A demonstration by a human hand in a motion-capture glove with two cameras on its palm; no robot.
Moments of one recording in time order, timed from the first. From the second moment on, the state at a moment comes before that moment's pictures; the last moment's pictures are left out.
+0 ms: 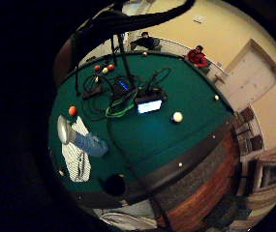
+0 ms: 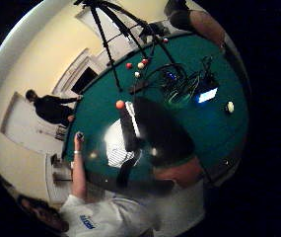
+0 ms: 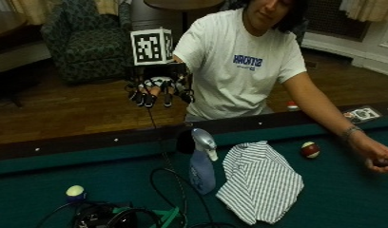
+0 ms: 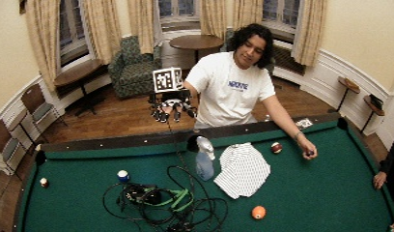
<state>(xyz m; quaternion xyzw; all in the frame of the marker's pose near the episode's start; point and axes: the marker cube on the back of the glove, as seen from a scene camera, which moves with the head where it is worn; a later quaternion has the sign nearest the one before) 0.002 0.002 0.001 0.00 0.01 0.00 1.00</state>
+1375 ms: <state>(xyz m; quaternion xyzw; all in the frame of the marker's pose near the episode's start) 0.069 0.071 0.136 -0.17 -0.09 -0.05 0.98</state>
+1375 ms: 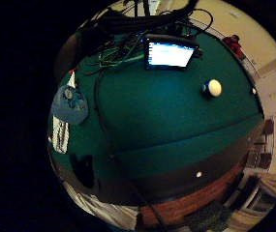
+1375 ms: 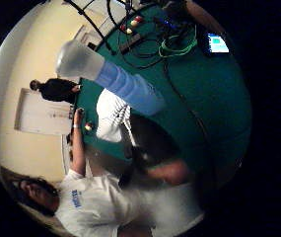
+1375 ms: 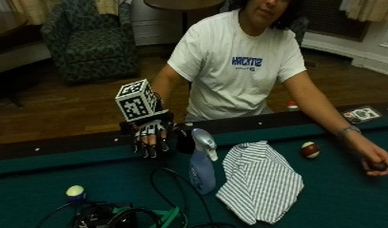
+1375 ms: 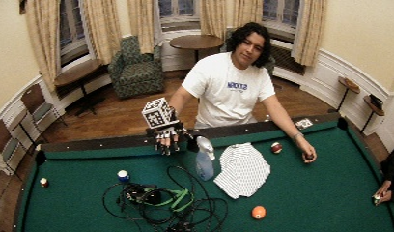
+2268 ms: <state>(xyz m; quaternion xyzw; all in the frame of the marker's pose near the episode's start) 0.022 0.059 0.188 -0.03 -0.53 0.10 0.84</state>
